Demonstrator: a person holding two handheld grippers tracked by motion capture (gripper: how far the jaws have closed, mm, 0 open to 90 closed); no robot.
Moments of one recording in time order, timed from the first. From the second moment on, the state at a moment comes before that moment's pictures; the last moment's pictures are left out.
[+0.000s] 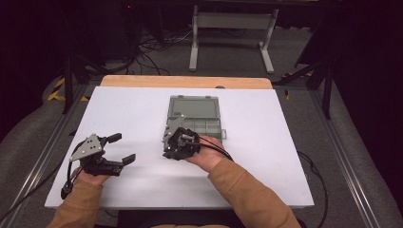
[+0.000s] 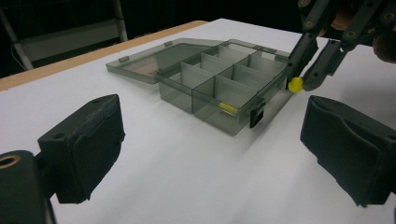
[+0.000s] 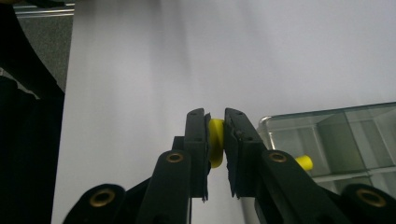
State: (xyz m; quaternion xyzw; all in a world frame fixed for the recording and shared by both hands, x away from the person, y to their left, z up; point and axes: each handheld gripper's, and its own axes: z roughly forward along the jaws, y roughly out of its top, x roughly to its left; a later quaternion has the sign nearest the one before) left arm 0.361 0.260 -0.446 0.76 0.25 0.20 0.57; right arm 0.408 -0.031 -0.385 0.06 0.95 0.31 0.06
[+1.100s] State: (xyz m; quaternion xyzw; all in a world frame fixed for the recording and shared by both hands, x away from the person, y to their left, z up) left arm 0.361 0.260 -0.447 0.75 0.25 0.20 0.57; right arm 0.459 -0.034 -0.399 0.14 0.94 0.30 0.09
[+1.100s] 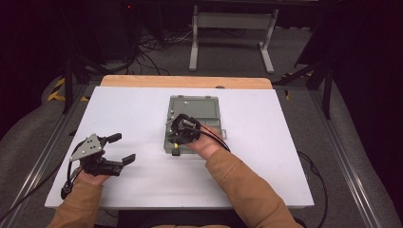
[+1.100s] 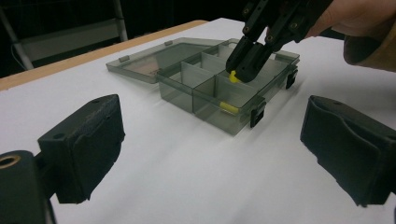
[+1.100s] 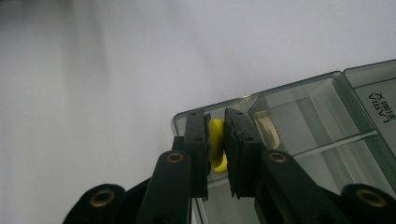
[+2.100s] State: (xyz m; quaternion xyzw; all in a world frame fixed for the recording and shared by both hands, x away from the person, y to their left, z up) left arm 0.361 0.260 -0.447 0.76 0.25 0.20 0.57; right arm 0.476 -0.025 -0.423 0.16 0.95 0.27 0.07
